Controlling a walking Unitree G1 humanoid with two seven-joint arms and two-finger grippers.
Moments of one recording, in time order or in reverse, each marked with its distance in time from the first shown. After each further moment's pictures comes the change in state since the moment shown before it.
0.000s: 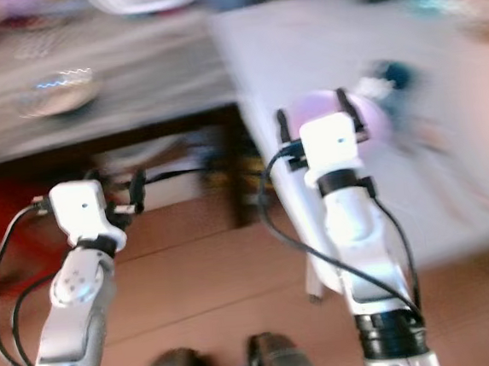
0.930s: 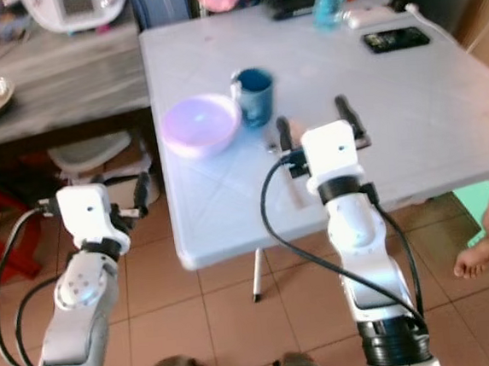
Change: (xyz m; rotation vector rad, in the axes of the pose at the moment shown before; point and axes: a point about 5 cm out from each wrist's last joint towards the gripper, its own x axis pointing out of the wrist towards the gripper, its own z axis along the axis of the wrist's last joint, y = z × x) left arm -0.001 -0.003 -0.001 0.016 0.004 -0.010; right arm -0.004 0.003 -0.002 -0.004 0.000 0.033
